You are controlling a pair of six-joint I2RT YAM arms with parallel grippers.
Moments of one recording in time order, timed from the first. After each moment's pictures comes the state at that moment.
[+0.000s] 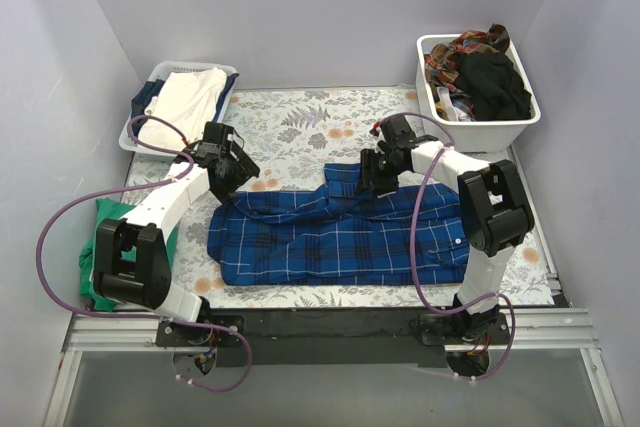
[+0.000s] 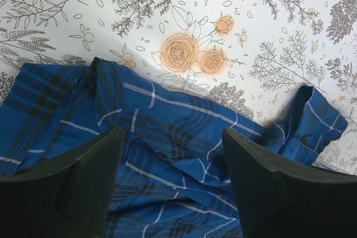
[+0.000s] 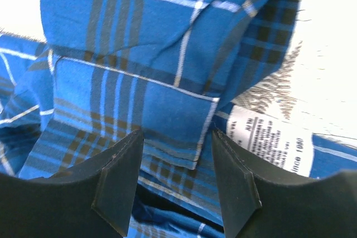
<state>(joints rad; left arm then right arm) -0.22 1.48 1.07 -0.60 -0.09 -0.91 0.41 1.87 1.25 -0.49 -0.33 0.36</state>
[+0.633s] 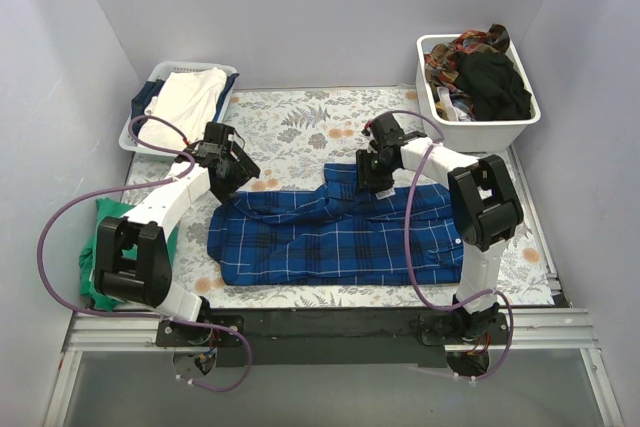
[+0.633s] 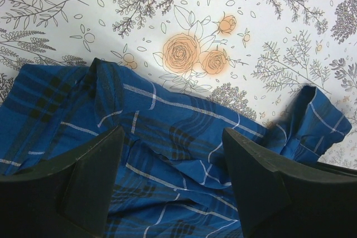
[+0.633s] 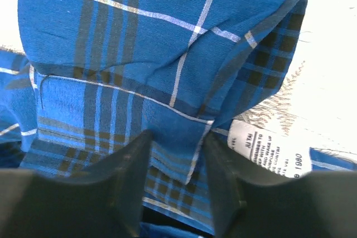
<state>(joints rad) -0.22 1.49 1.07 -0.60 -0.09 -0.90 0.45 1.94 1.33 -0.54 -0.22 0.34</state>
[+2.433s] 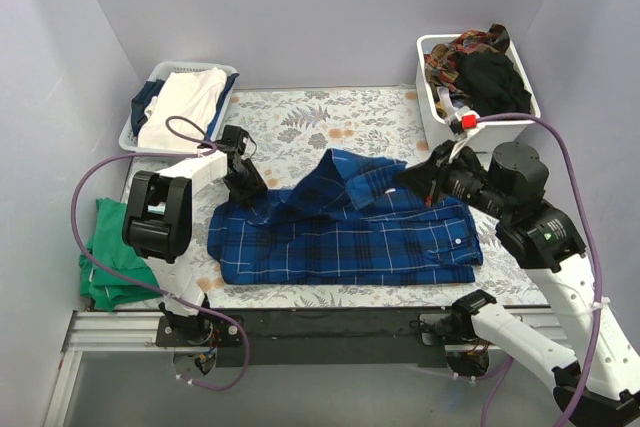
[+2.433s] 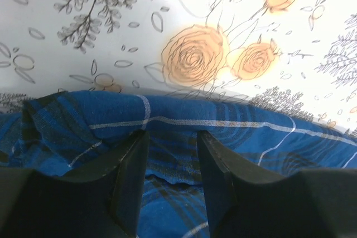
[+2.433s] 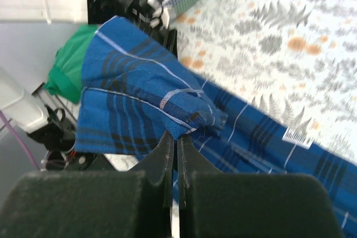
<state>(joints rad) -0.22 1.80 1.14 -0.58 0.08 -0.76 0.50 0.82 1.18 -0.55 -0.37 0.27</state>
